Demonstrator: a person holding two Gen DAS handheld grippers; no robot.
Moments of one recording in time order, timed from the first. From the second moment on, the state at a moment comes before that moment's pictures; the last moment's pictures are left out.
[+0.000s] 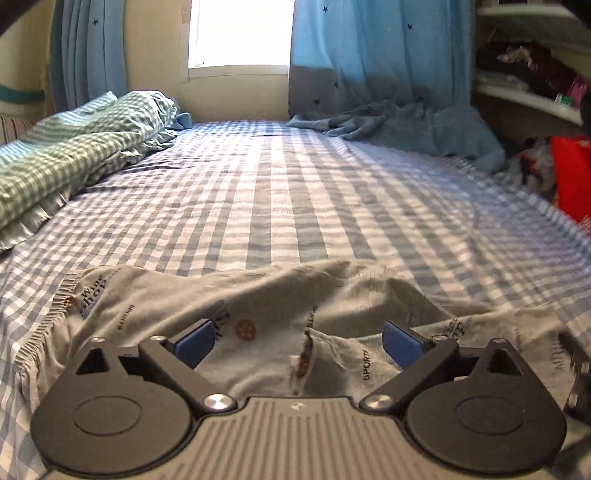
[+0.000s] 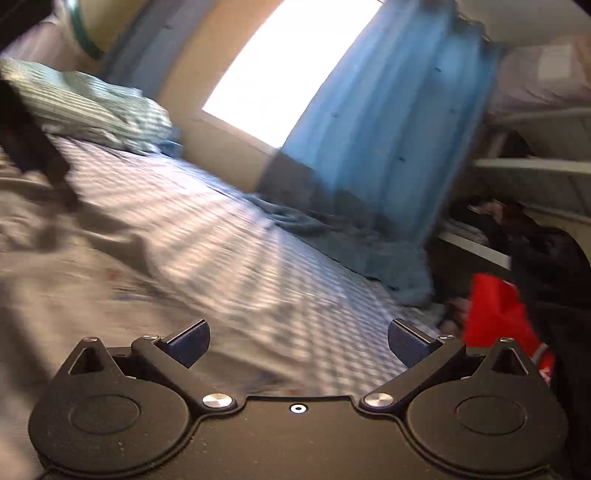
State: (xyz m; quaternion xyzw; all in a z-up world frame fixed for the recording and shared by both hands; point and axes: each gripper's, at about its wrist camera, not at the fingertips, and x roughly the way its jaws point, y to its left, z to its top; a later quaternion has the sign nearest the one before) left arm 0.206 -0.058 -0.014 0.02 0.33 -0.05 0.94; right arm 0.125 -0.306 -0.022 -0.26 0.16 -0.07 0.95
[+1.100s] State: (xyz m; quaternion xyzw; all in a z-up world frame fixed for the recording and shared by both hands) left arm 0.109 0.058 -0.047 -0.13 0.29 0.02 0.95; right arm 0.095 -0.294 -0.021 -0.18 0.17 -0.02 0.97
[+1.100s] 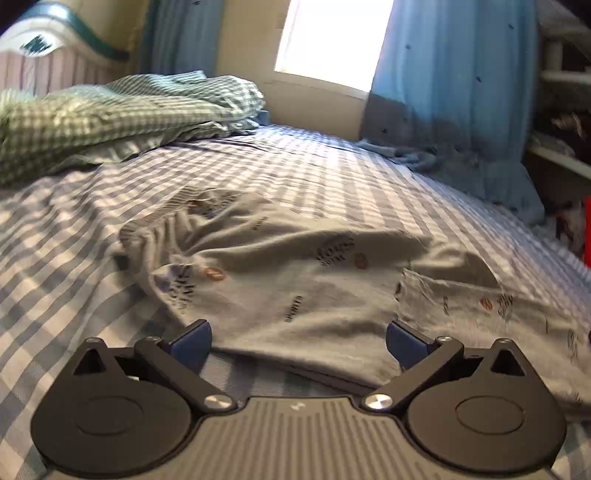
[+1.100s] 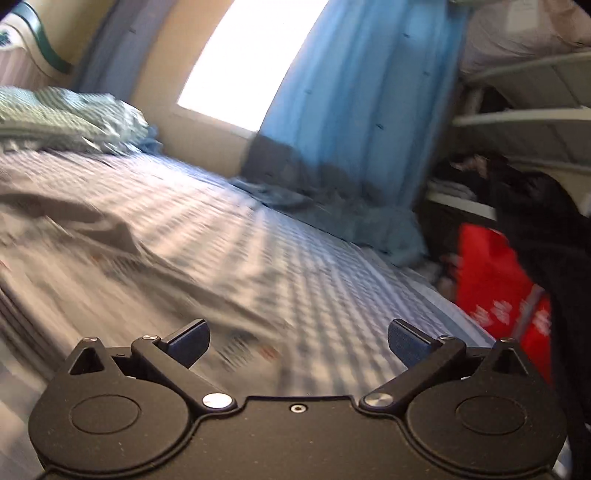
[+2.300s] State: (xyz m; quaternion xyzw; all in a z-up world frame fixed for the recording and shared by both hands) left arm 0.161 0.231 -0.067 -0.33 0.27 -0.05 0.90; right arm 0.251 -0.119 -0.032 -0.27 0.14 0.09 0.95
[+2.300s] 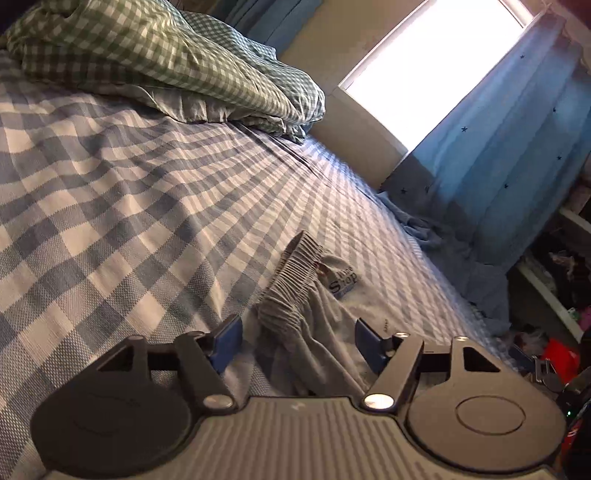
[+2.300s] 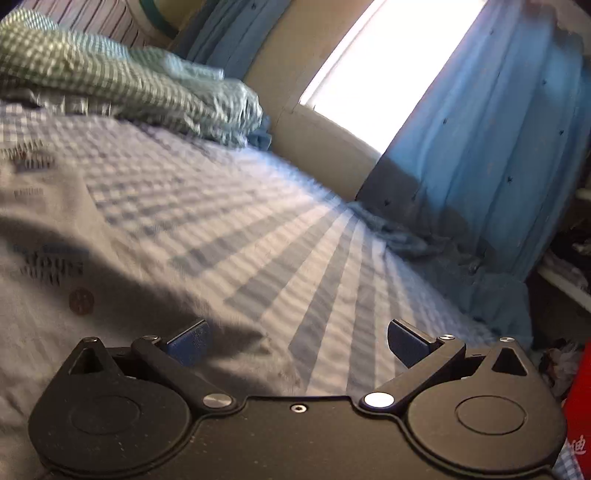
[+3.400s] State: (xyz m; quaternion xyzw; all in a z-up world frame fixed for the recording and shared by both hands) left arm 0.199 0.182 0.004 -0.30 0.30 0.03 0.91; right arm 0.174 -0.188 0.004 -0.13 0.18 0.12 0.97
